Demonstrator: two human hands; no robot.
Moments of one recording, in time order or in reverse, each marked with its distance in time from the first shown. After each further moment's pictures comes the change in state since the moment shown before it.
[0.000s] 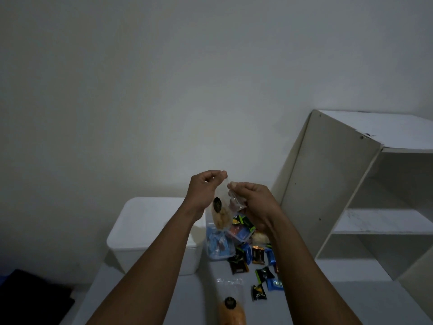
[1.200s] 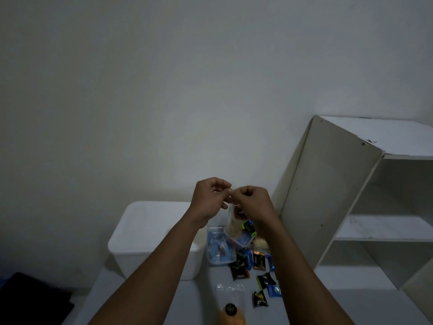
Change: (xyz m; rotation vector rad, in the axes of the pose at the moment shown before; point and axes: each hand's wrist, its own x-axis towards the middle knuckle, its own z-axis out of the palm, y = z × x) left_hand -0.007 -0.001 0.004 0.083 -0.029 0.020; right_hand 0.004 0.005 0.004 -0.268 0.120 -0.152
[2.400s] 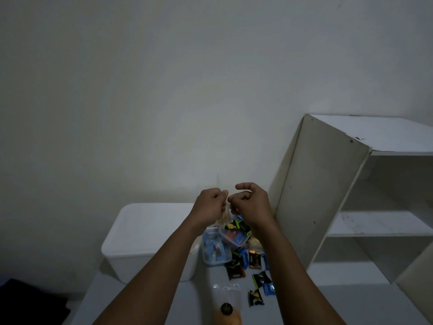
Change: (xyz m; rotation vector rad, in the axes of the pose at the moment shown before) left_hand -0.014 0.001 0.017 0.243 -0.096 -0.090; right_hand -0.002 0.008 -0.013 0.020 0.063 -0.061
